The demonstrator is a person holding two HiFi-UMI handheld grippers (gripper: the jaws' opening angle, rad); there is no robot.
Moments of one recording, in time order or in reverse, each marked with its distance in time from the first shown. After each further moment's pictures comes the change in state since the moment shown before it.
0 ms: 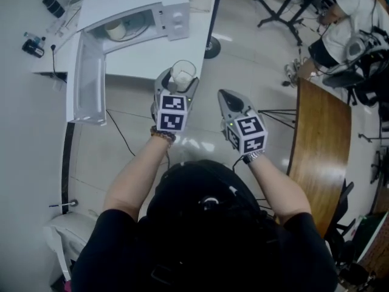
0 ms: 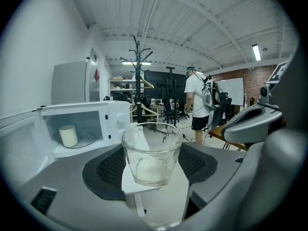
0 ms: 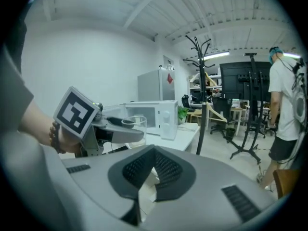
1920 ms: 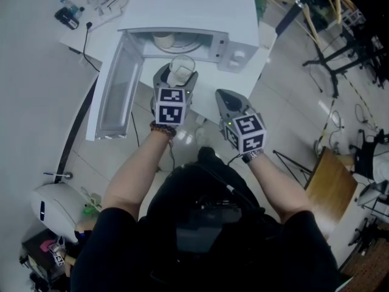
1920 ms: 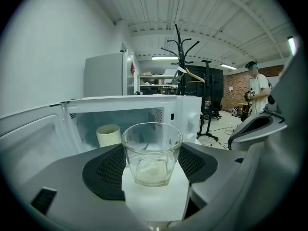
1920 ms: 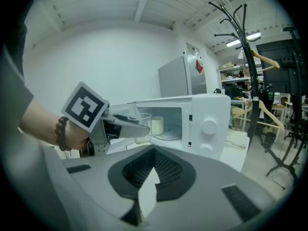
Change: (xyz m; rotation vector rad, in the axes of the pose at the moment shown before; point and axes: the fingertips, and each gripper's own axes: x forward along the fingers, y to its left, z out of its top) left arm 0.047 0.226 0.010 -0.155 0.037 0.315; right arm 0.217 0.049 0.070 -0.090 0.033 0.347
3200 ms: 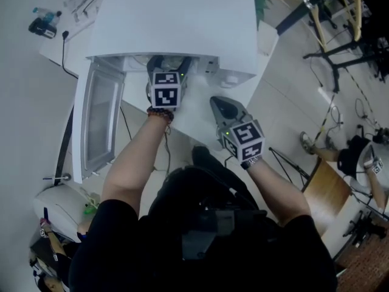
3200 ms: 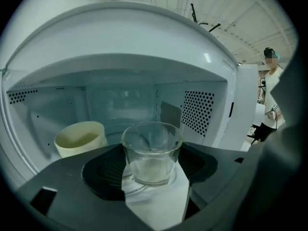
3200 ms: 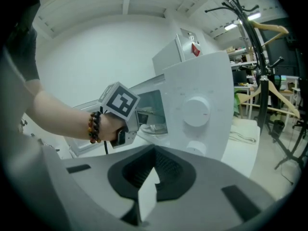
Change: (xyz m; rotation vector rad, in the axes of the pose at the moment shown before) left arm 0.153 0.040 0.008 -0.058 0.072 0.041; right arm 0.058 -0.067 -0.020 0.070 0.094 0.083
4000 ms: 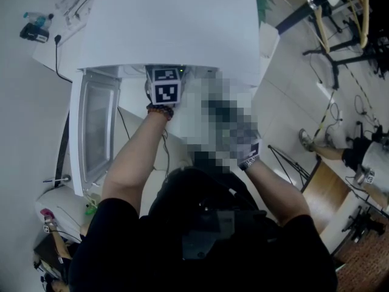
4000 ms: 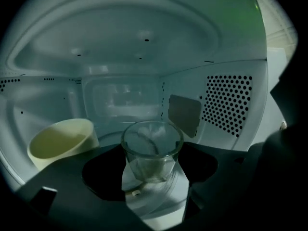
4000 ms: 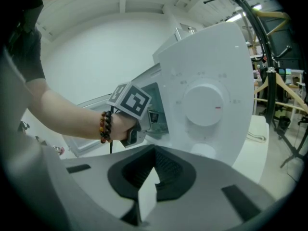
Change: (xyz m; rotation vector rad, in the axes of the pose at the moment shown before) left arm 0.041 0.015 -0.002 -0.003 0.022 0.024; right arm 0.026 -0.003 0.000 0.015 0.022 0.048
